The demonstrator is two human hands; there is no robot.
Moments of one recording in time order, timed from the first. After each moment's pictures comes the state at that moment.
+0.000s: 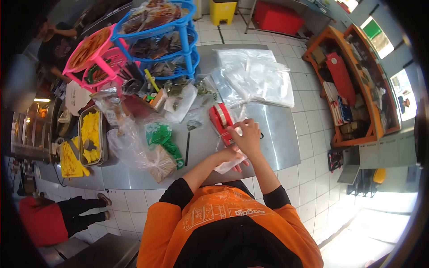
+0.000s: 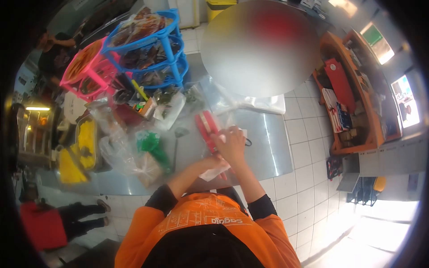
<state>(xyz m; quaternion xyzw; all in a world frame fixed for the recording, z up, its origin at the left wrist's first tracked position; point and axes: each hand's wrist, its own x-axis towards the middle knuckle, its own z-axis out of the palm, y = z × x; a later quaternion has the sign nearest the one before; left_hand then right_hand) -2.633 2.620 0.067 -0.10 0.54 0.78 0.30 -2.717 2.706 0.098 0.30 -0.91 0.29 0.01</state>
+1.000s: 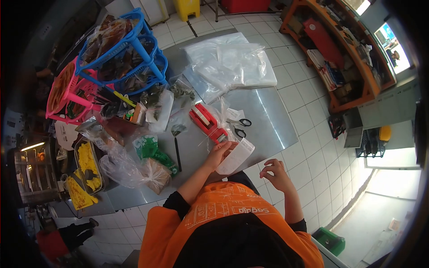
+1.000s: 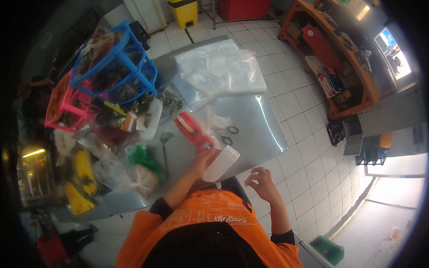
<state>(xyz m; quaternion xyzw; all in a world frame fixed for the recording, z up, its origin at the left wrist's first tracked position) -2.615 2.642 0.022 -0.15 0.38 0.90 0.15 -2.640 2.912 0.123 0.19 -0.88 0.34 -0.28</state>
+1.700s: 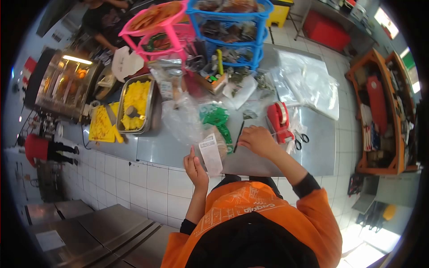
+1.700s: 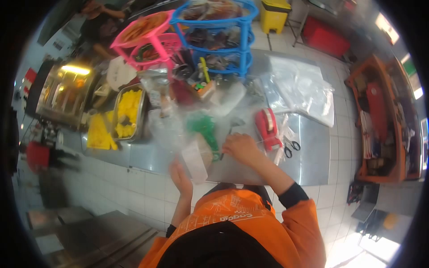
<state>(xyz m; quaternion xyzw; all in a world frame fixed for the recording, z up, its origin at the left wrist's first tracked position) -2.378 2.561 0.073 -0.48 0.69 0.35 -0.42 -2.642 2.623 0.120 0.70 -0.67 0.20 -0.12</state>
